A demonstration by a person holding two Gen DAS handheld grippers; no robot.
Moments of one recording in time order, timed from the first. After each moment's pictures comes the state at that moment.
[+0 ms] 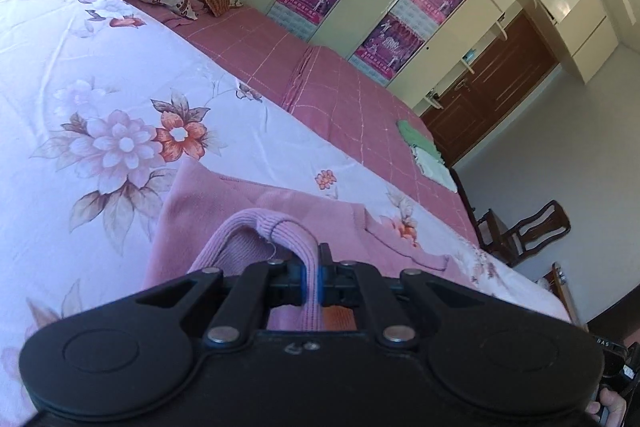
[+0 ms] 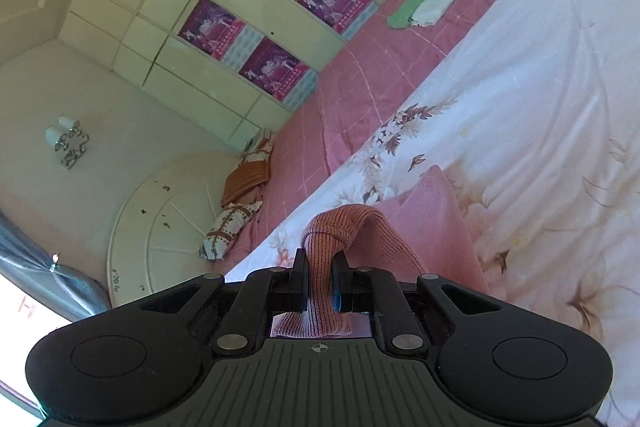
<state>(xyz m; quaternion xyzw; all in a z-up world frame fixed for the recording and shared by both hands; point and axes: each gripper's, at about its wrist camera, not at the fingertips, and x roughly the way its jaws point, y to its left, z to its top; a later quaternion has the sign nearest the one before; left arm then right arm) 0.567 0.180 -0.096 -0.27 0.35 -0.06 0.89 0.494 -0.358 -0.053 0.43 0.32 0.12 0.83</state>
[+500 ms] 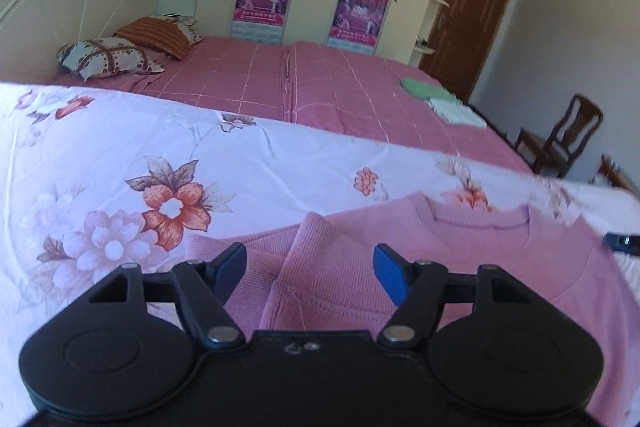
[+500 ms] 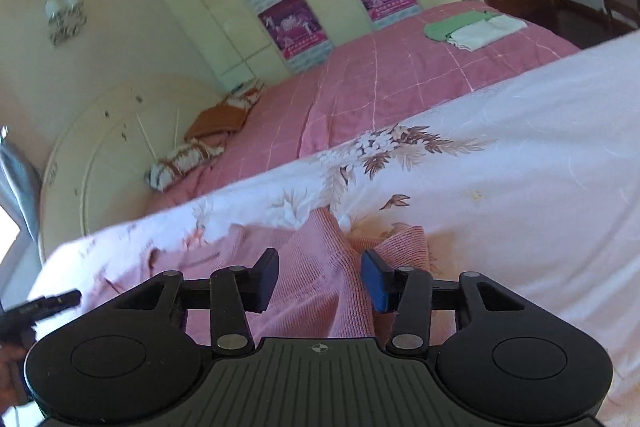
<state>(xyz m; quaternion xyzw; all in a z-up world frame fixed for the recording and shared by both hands) 0.607 0.160 -0.109 -0.05 0.35 -0.08 0.93 0.551 -0.338 -0.091 0.21 0.35 0.16 0.90</state>
